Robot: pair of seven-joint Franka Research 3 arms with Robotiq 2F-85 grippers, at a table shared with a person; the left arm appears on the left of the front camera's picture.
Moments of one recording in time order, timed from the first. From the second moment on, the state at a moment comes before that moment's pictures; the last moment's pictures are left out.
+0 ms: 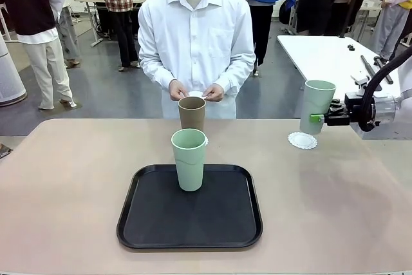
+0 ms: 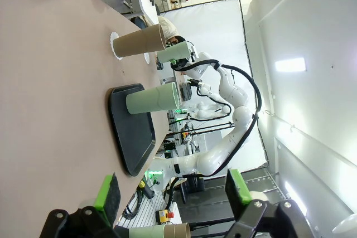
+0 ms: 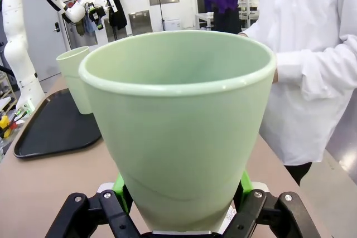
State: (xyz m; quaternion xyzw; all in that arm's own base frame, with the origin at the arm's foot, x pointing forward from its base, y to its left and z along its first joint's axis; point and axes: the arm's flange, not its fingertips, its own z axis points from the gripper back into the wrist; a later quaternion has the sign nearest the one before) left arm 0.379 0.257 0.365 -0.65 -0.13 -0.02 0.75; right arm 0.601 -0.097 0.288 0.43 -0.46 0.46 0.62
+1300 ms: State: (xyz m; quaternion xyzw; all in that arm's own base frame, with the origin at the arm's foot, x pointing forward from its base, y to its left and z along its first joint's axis) left arm 0.379 0.257 0.365 -0.65 -0.13 -0.02 0.75; right arm 0.632 -0.096 0.234 0.43 -0.46 0.48 0.60
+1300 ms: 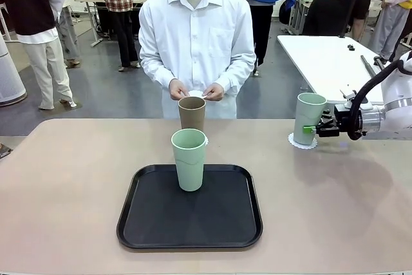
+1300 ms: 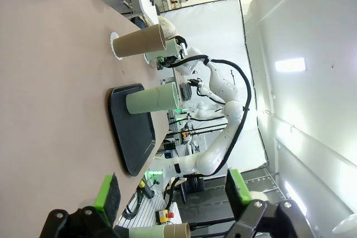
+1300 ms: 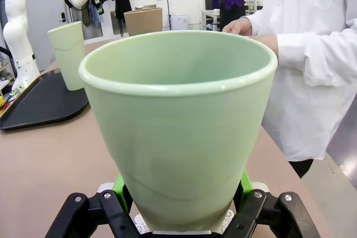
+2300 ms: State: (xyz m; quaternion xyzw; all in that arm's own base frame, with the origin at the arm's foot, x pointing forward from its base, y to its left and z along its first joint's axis) left arm 0.379 0.257 0.365 -0.65 -0.13 -0.02 0.75; right arm 0.631 -0.098 0.231 0.44 -0.45 0.49 0.61
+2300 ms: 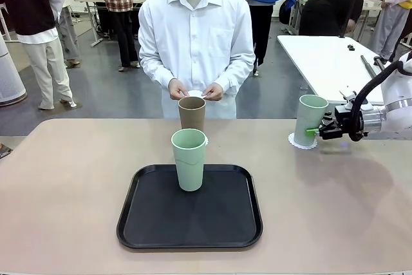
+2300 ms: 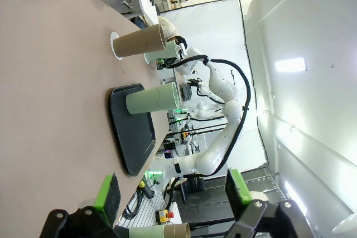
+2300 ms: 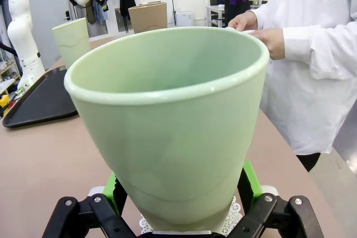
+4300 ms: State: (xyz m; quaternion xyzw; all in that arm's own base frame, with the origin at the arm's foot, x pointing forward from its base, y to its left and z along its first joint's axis) left arm 0.379 0.257 0.365 -0.65 -0.13 -0.02 0.75; right arm 0.623 -0.176 0.270 0.37 -0.36 0.49 0.70
